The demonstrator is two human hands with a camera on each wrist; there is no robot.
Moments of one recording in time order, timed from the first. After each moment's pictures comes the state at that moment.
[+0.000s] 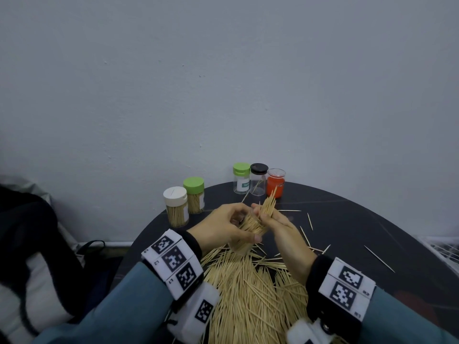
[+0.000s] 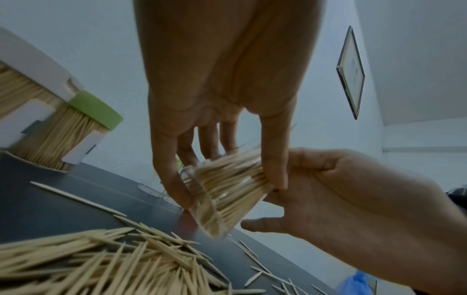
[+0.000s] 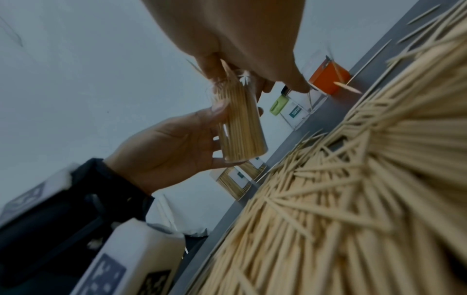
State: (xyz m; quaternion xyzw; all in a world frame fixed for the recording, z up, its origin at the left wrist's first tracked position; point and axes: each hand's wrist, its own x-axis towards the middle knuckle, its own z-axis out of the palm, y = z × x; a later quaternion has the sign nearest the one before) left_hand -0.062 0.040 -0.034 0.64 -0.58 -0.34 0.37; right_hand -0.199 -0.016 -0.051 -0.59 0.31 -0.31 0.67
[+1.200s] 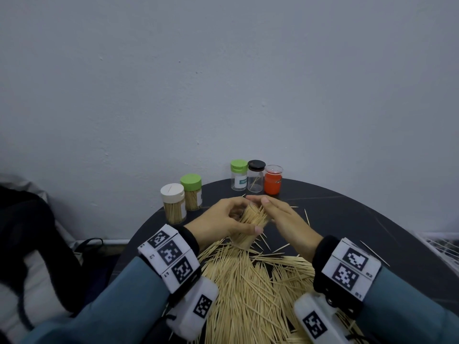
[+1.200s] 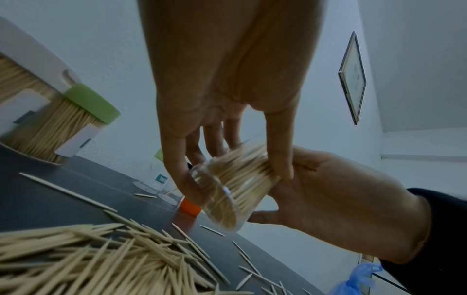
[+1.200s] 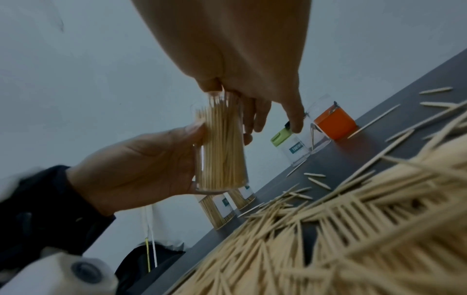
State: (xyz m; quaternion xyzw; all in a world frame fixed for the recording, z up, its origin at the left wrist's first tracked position) left_hand -0.066 0.039 -0.031 0.61 -0.57 -0.37 0.42; right_hand -0.210 -0.028 -0.031 -0.75 0.28 -0.26 0.54
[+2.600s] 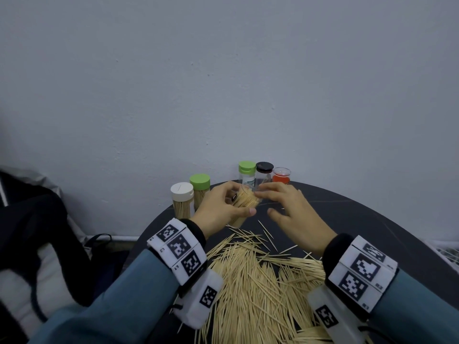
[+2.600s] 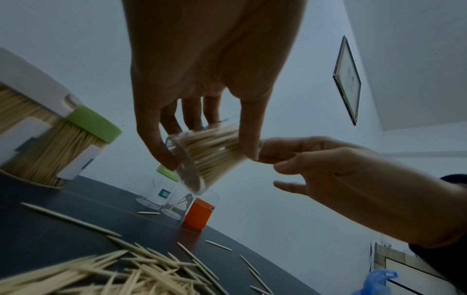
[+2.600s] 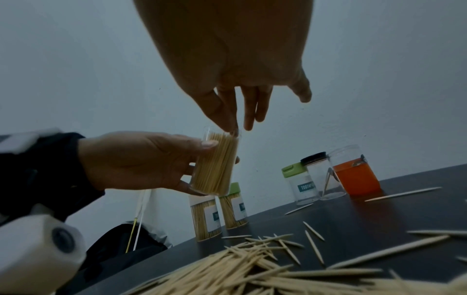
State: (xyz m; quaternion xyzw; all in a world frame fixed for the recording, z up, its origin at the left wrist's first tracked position) left_hand -0.056 0.041 -0.024 0.66 -0.52 -0.22 0.50; right_hand -0.214 -0.029 -0.014 -0.92 0.26 -0.24 0.15
